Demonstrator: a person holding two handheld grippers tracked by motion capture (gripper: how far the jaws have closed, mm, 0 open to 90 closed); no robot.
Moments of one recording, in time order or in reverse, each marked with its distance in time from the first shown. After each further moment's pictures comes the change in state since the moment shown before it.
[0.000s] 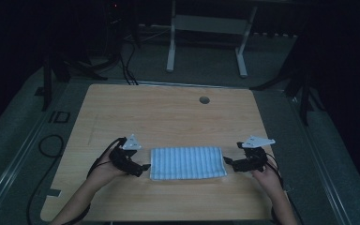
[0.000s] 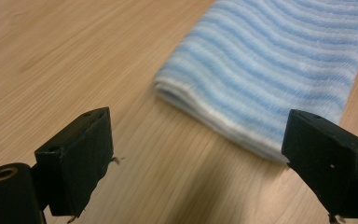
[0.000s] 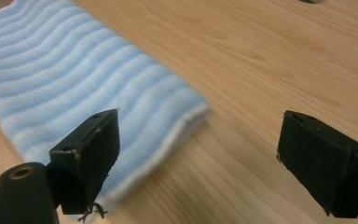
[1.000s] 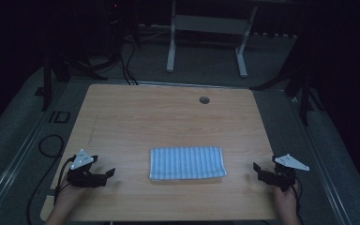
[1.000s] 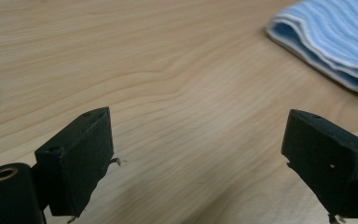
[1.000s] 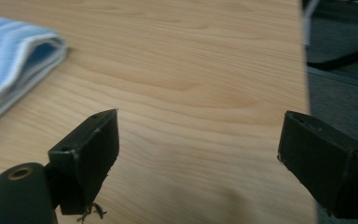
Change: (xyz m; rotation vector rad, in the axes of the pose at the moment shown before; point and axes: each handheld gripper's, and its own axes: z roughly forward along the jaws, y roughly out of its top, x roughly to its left) left arm 0.023 -0.115 -0.057 -0.196 0.222 -0.306; right arm -0.024 -0.089 -0.050 -0.088 -0.371 0.256
